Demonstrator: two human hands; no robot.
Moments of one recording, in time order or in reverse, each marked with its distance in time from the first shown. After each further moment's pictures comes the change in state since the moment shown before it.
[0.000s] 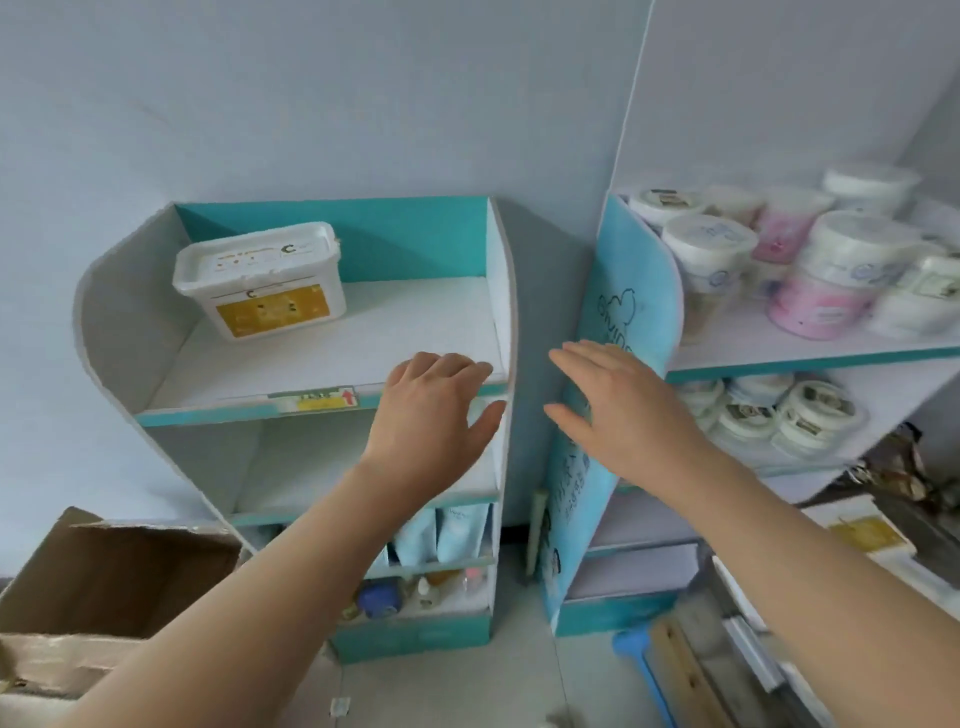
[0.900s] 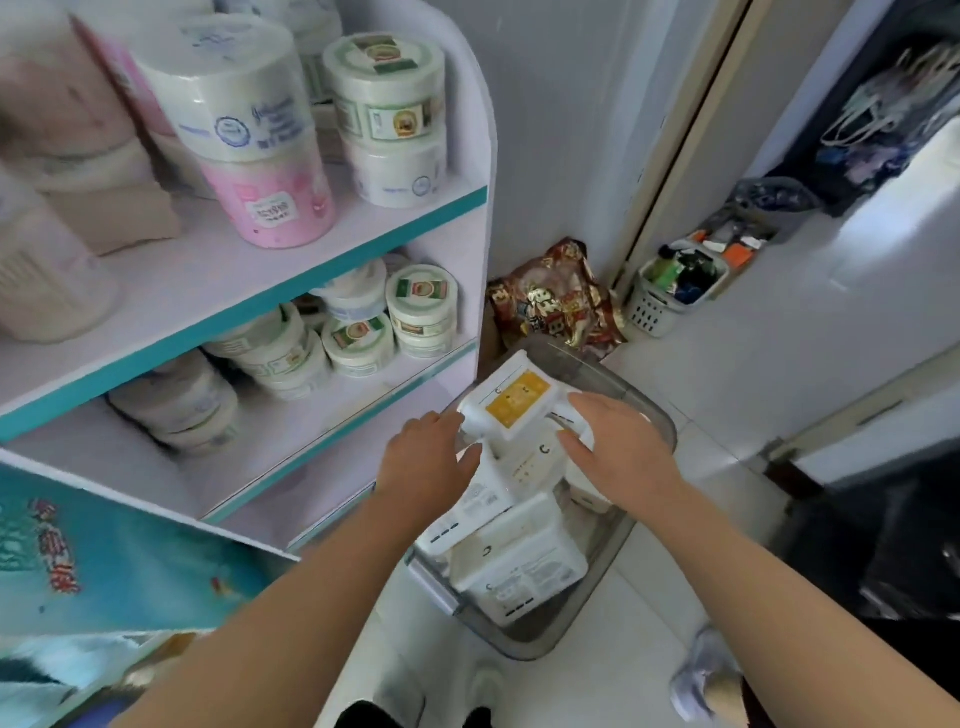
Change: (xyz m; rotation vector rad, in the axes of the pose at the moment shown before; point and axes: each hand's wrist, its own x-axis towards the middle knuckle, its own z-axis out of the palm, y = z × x) left_hand 0.069 0.387 0.320 -0.252 -0.674 0.212; right_hand -0.281 0.396 0.029 0.043 -0.156 0.862
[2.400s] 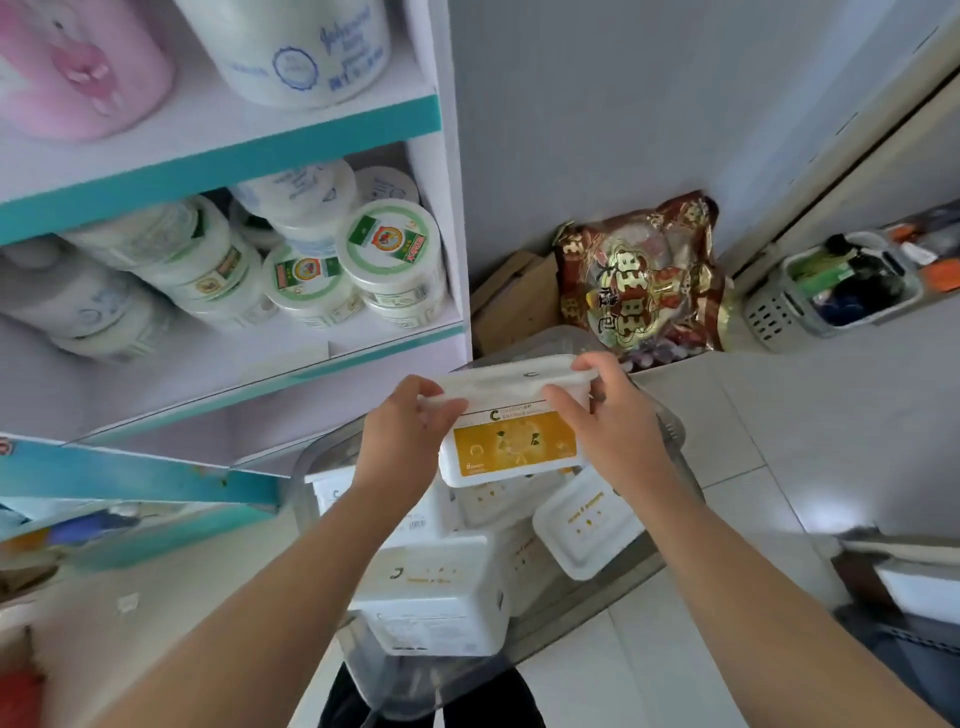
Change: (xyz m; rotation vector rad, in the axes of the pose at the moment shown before) left_hand 0.097 0.059 0.061 -0.648 0.193 -0.709; right_hand 0.163 0.111 0.058 0.576 -0.168 -0.084
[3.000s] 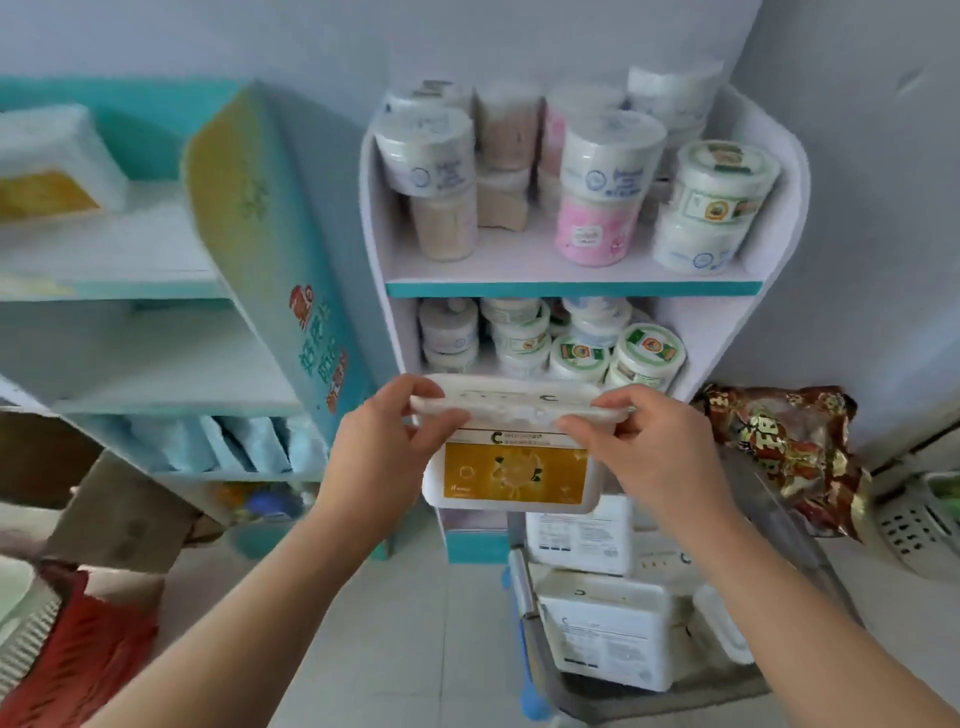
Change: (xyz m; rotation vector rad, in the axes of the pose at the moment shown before) left_hand -0.191 -0.085 -0.283 -0.132 0.435 0.180; right_hand -0.162 -0.269 0.065 0.023 -0.045 -0.397
